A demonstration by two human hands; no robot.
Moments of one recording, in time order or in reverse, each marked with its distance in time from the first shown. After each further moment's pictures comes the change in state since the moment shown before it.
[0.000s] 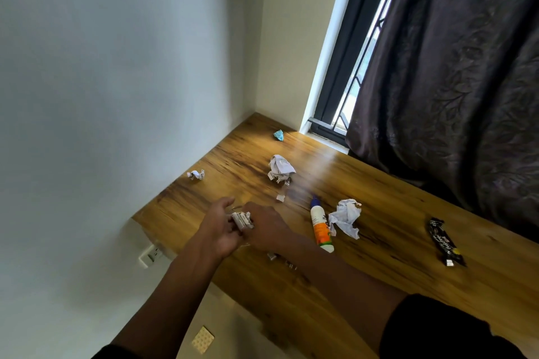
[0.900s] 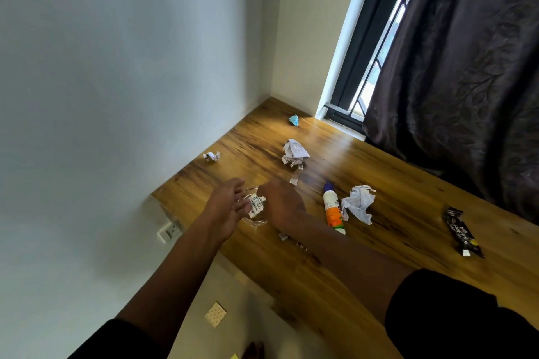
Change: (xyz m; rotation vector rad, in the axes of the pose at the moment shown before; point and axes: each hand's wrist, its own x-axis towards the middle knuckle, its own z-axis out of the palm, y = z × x) left_hand -0.014 0.001 -0.015 0.235 0.030 0.259; right_hand 0.001 0.005 0.002 -0.306 0.210 -0.092
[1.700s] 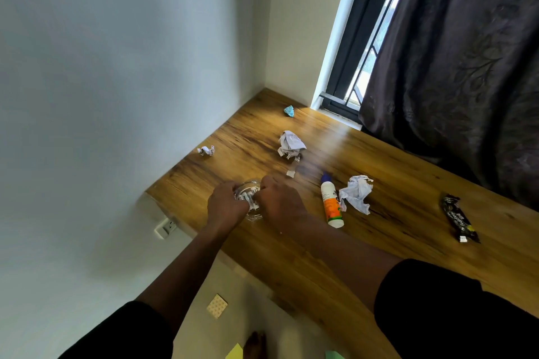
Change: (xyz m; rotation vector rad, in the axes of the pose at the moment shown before) left_hand 0.024 -0.030 -0.010 0.901 0.184 0.455; right_hand -0.007 0.016 0.021 -0.091 0.073 -0.204
